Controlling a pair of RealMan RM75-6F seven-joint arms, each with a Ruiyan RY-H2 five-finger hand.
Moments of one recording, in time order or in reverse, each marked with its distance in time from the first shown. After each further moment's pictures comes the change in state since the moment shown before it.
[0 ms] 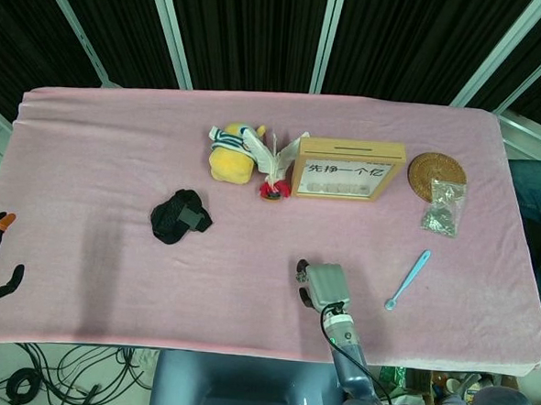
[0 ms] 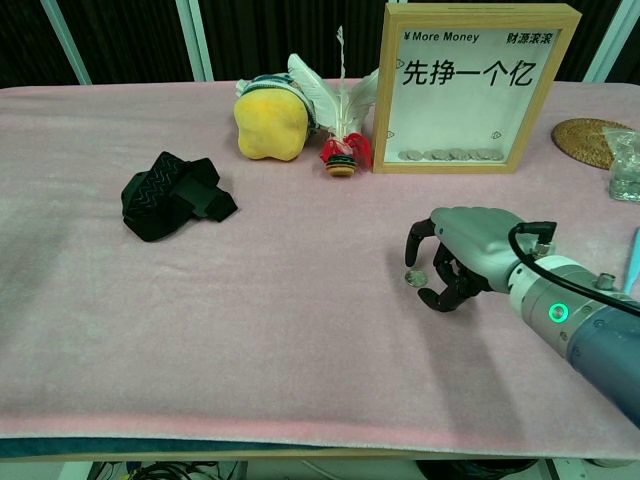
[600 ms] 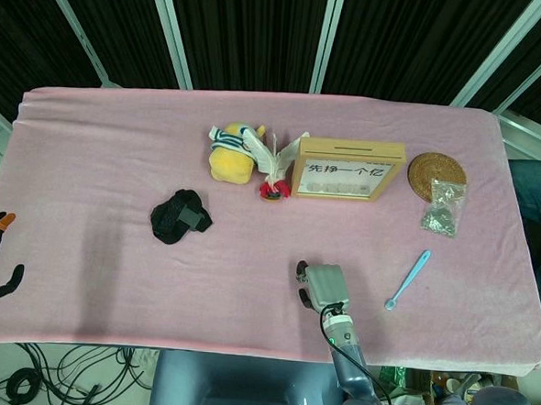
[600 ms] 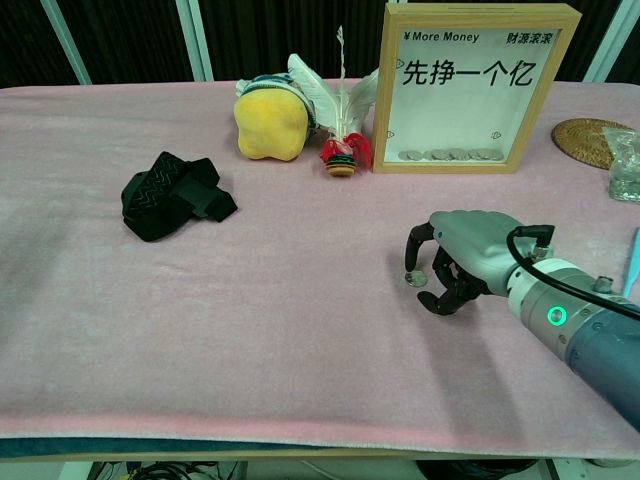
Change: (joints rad) left arm 0.000 0.000 0.000 0.001 0.000 0.000 0.000; right arm -0.001 -0.005 -0.002 0.006 0.001 -0.008 -0.001
